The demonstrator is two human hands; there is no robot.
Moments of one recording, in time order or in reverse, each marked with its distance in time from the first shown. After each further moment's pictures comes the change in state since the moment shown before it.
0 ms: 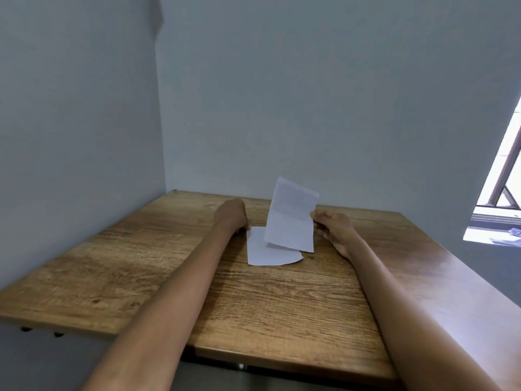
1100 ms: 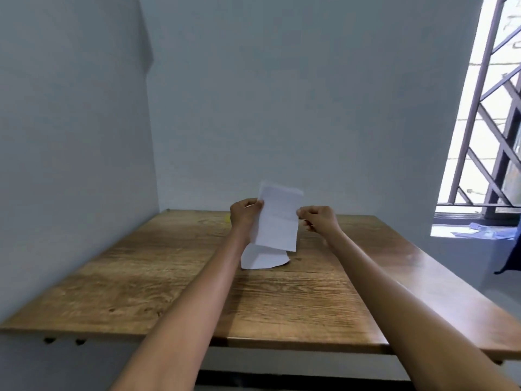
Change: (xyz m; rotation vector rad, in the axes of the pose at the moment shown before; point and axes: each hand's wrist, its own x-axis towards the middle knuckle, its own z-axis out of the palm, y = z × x) left_hand -0.050 0.048 -0.006 -1.195 0.136 0.014; right_hand -0.038 -0.043 0.020 -0.291 0.222 -0.156
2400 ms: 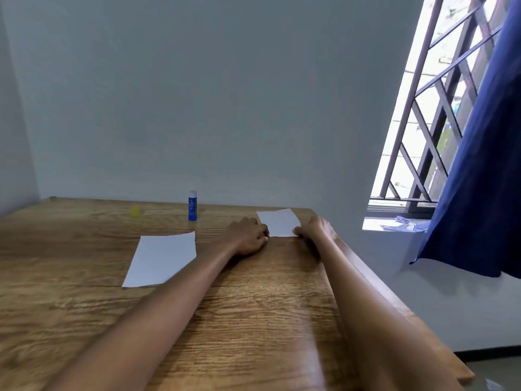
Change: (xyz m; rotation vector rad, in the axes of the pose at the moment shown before) left_hand 0.024 -0.079 0.164 1.364 -0.698 0.515; right_hand 0.070 0.070 -0.144 -0.934 0.274 0.362
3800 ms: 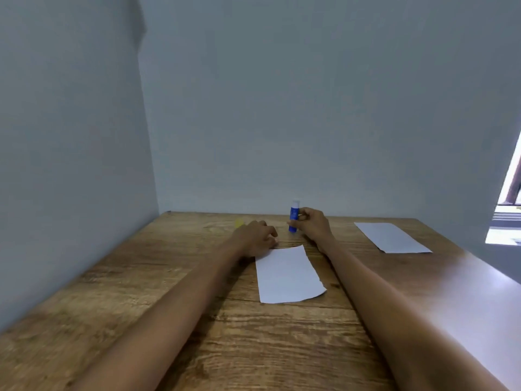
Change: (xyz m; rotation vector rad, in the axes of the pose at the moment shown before) left_hand -0.082 -0.182 -0.045 0.023 -0.037 -0.200; right_hand -0.055 -0.182 0.126 0.670 -0.216 -0.466
